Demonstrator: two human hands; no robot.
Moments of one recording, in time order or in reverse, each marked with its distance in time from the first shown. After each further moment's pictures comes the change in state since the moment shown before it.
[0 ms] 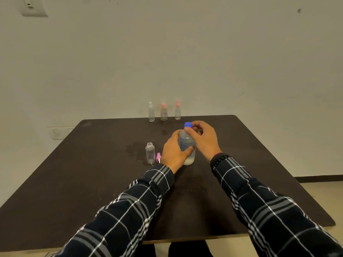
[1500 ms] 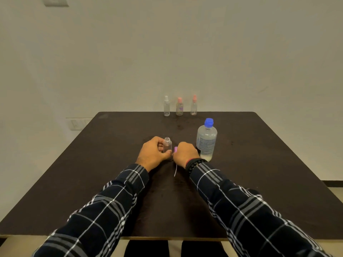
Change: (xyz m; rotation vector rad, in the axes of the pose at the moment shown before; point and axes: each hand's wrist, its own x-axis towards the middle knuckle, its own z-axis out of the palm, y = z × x) left_hand -0.007 -0.085 -0.097 0.071 -0.041 -0.190; right_hand -0.032 -0.024 0.111 -0.746 -0.474 0.245
